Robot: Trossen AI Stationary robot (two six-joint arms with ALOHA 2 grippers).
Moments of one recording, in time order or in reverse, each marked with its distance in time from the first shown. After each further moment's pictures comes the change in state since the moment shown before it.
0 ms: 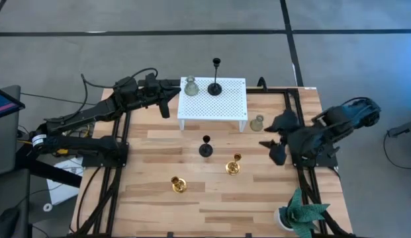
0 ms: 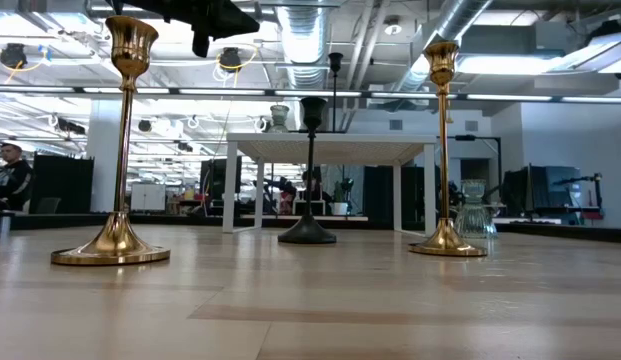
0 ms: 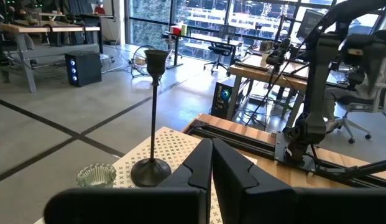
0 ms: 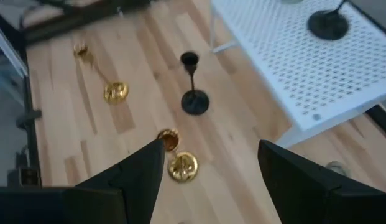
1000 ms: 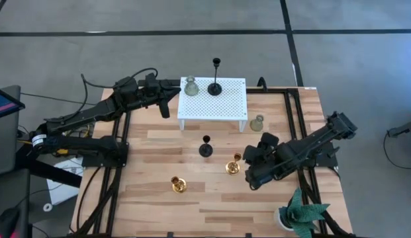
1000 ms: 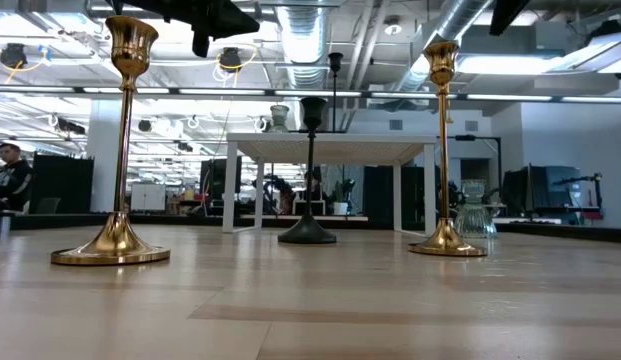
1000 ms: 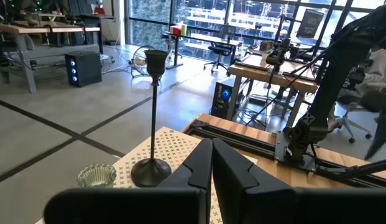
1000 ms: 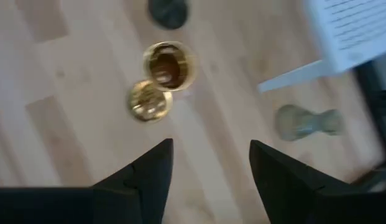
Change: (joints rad) left arm 0.000 0.000 0.000 0.000 0.000 0.004; right arm 0.040 0.369 -0.001 -0.173 -0.060 0.101
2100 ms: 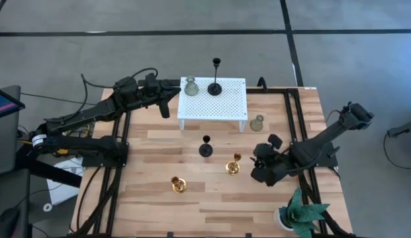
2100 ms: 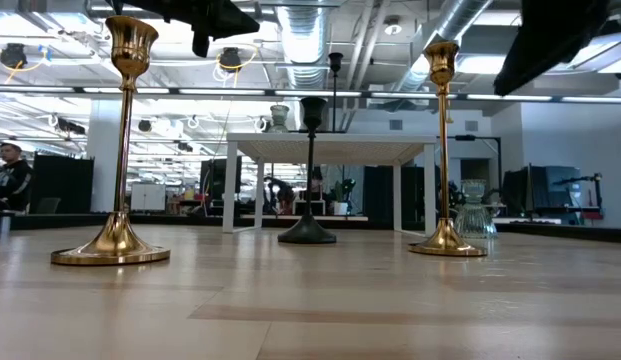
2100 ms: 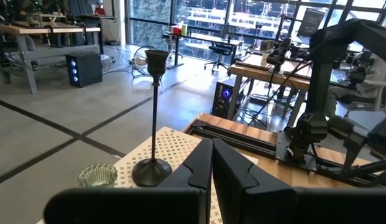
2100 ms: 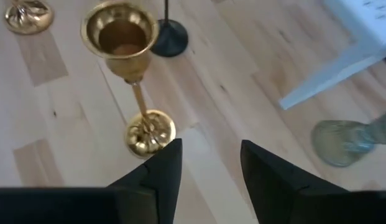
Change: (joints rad) left arm 0.000 0.000 0.000 0.000 -0.001 0.003; right arm 0.048 -0.299 -0.598 0.552 0.154 0.070
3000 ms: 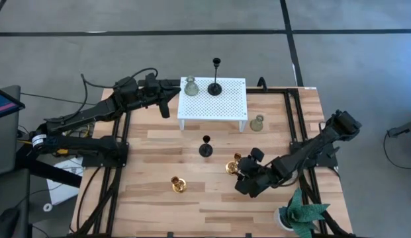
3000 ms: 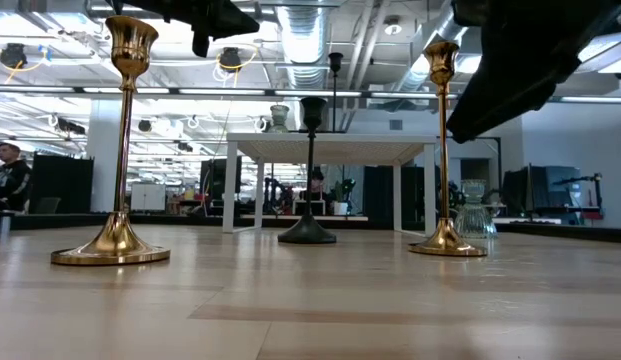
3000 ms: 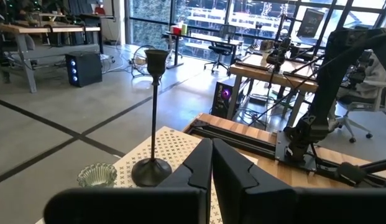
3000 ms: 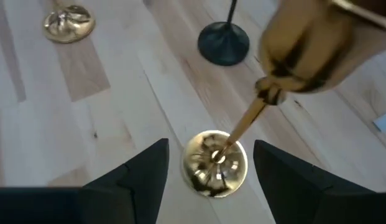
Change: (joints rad) left arm 0.000 0.000 0.000 0.000 0.000 -0.003; right arm -0.016 0.246 -0.049 0.419 -0.005 -0.057
